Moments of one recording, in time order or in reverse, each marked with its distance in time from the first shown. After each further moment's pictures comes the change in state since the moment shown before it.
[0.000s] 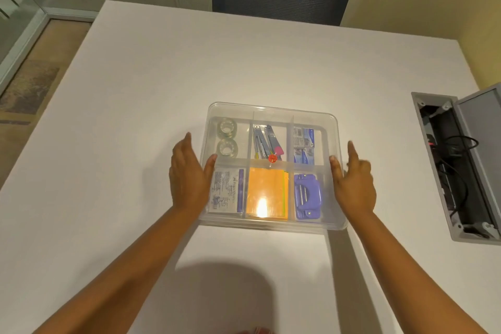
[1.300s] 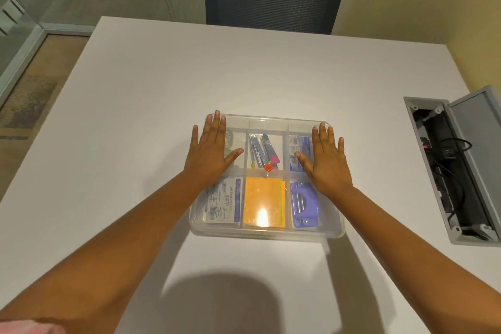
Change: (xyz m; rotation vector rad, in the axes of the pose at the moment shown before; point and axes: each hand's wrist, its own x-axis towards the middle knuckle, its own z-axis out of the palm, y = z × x) left_hand 0.065 0.026 0.018 0.429 -0.347 0.439; right_hand 0.039 -0.032 0.013 -0.391 -0.157 -0.449
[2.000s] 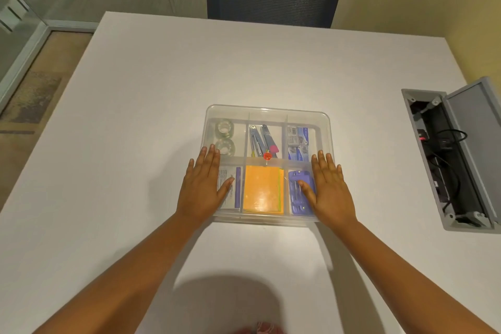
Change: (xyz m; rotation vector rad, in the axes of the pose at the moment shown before) left_hand -0.089 0.006 0.034 -0.114 0.102 -0.023; right_hand -0.080 0.006 0.027 0.139 0.010 -0.016
